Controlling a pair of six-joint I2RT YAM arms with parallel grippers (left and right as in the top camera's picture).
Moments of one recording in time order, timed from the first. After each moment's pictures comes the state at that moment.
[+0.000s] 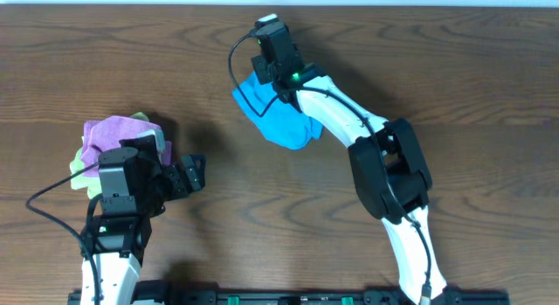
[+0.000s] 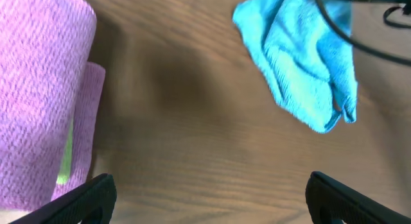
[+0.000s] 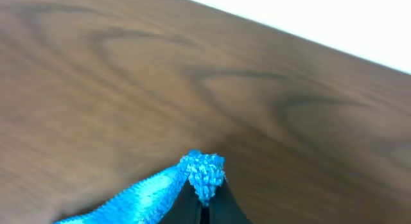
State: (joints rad) left arm 0.06 0.88 0.55 -0.48 0.33 -0.32; right arm 0.54 2.34 1.84 -0.18 0.25 0.09
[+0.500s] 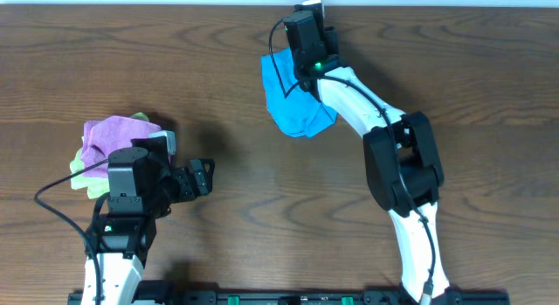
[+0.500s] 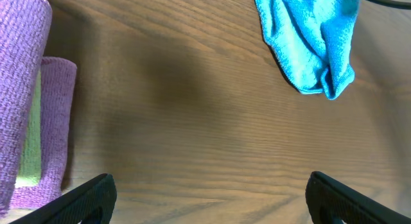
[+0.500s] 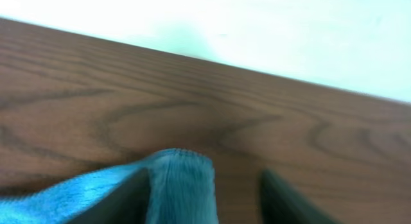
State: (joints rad) left arm -0.01 0.88 0.55 -0.48 0.34 -0.31; right arm 0.45 2.35 1.84 -0.16 0.57 0.08
